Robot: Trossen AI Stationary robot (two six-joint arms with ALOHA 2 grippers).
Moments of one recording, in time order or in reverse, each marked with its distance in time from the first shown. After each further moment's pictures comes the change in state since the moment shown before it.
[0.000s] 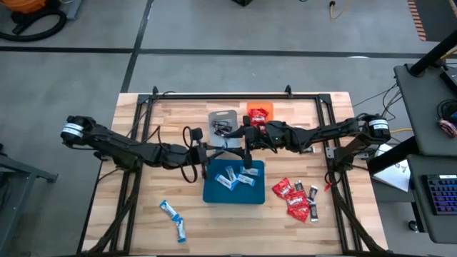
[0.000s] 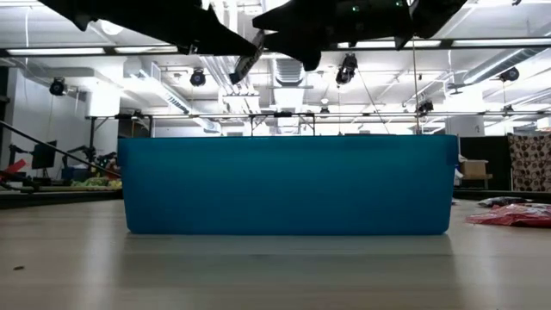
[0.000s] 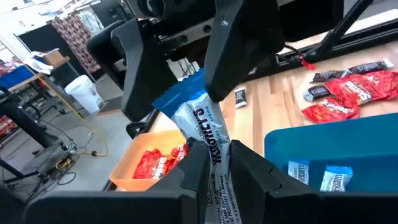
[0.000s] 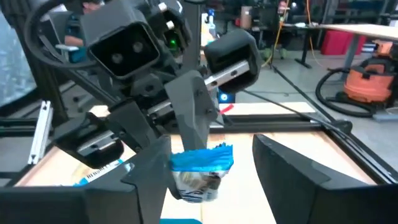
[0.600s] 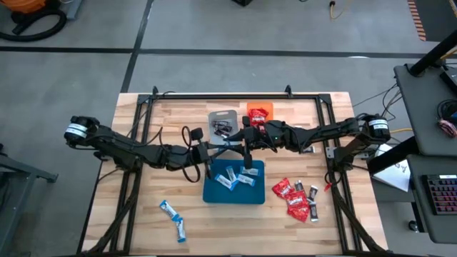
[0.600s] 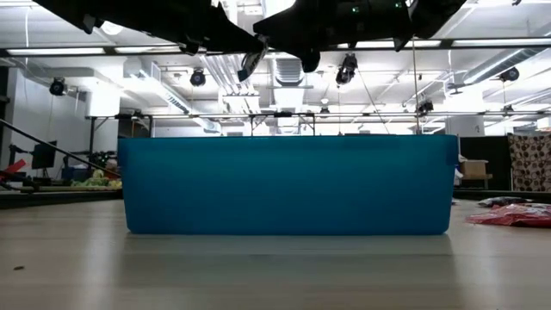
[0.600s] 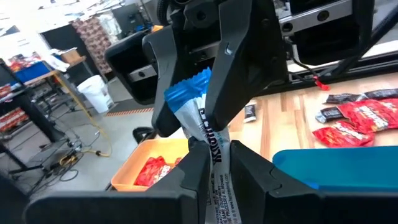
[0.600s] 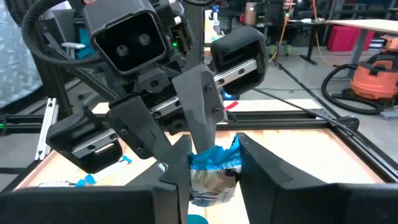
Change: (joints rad) left arm -0.001 0.052 0.000 0.119 -0.061 -0.044; right arm 0.000 0.000 0.001 -0.011 -0.031 0.006
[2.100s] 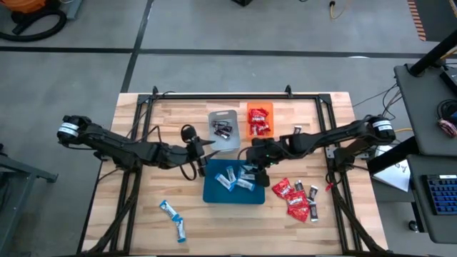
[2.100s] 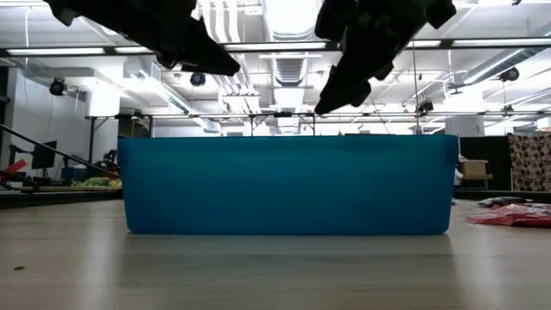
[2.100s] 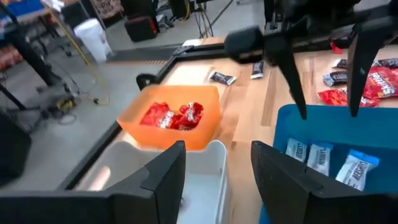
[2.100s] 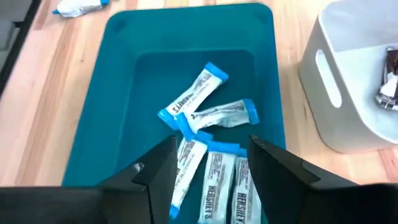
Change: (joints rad) left arm -0.006 -0.116 0.000 -0.345 -0.044 -0.239; right arm 0.127 -0.041 0.085 -0.830 0.002 0.113
